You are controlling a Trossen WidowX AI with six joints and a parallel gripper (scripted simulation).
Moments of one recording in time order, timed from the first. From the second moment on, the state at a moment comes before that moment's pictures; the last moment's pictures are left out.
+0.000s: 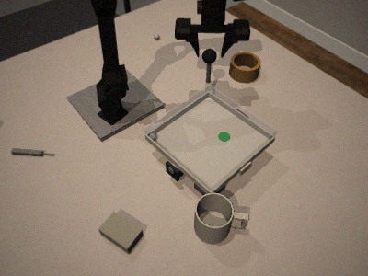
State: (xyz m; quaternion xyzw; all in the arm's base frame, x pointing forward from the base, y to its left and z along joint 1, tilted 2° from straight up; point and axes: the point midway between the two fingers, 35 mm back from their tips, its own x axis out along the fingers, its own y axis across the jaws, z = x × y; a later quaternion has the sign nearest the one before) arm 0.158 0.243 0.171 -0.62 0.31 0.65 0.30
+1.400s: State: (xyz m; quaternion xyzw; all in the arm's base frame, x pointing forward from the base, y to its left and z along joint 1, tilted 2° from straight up) arm 0.156 0.241 0.139 -0.62 0.31 0.65 0.30
